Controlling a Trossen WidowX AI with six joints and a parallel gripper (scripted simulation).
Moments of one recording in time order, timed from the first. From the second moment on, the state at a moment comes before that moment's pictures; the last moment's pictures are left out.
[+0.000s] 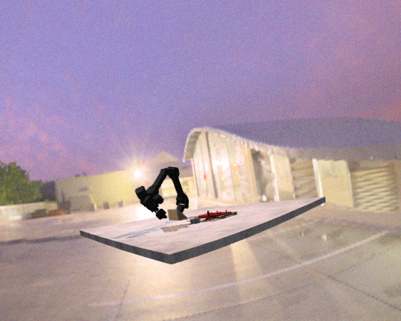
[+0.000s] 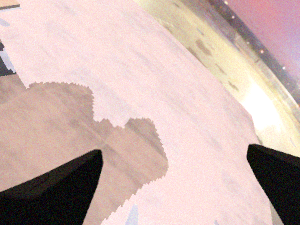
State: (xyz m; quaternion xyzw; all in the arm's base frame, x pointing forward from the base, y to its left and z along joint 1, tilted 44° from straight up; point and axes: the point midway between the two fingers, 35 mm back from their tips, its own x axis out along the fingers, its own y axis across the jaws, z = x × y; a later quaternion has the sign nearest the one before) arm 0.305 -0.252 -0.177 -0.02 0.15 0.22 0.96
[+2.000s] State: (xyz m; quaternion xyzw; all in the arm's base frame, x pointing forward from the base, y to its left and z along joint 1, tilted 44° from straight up) arm 0.332 -0.254 -0.175 0.63 0.58 -0.12 0.50
